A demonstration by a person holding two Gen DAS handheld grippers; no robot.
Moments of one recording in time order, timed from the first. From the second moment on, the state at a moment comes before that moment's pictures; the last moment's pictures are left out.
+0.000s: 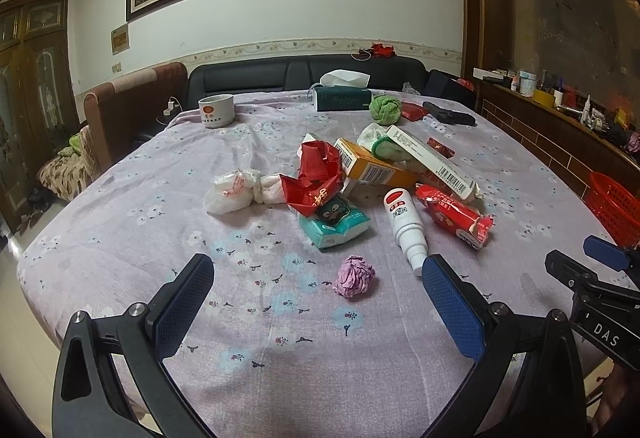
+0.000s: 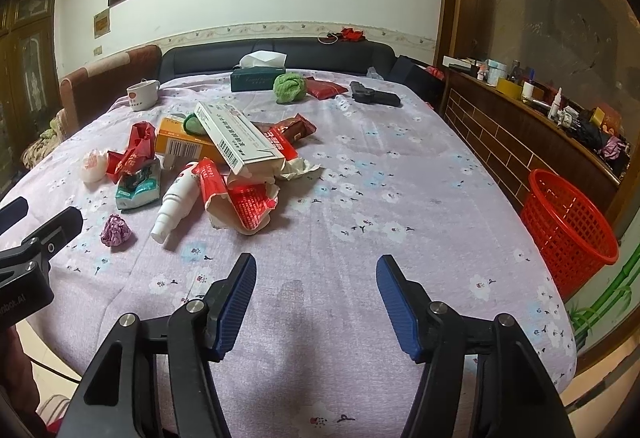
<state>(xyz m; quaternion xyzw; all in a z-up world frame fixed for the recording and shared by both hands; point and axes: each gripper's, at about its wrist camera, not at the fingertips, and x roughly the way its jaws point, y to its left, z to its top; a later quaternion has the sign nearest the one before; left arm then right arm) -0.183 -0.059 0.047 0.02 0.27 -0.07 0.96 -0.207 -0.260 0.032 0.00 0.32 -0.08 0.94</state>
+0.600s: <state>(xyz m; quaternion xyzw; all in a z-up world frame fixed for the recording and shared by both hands) -0.157 -0.041 0.028 -0.02 0.35 -0.11 0.93 -0.142 -0.221 0.035 -0.02 0.36 0.08 0.93</state>
